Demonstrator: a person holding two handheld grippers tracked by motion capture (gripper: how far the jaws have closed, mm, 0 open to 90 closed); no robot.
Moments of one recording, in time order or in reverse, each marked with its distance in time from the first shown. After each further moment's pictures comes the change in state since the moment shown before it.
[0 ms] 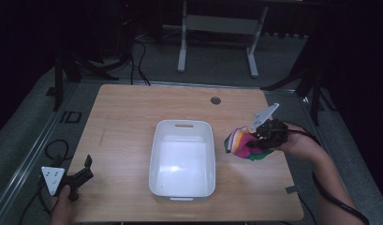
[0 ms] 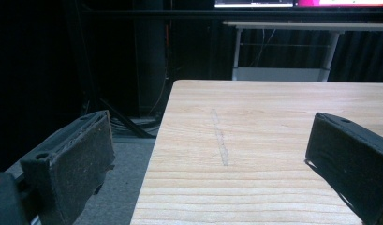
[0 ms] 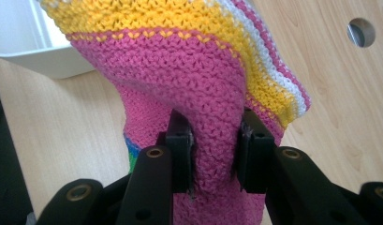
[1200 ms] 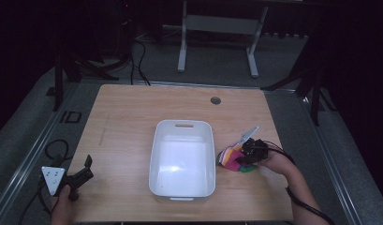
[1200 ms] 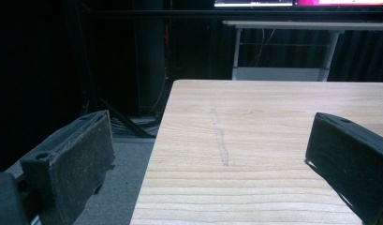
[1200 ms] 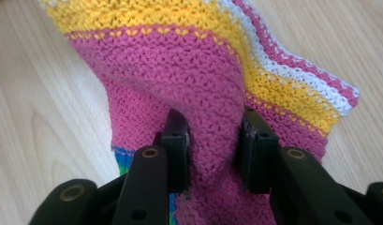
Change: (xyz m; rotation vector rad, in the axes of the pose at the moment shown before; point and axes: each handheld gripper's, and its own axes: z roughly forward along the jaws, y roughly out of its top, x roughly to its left) left arm 0.000 0.000 0.000 0.000 0.001 0.003; right arm -0.009 -0.056 0.135 0.052 0.043 0.141
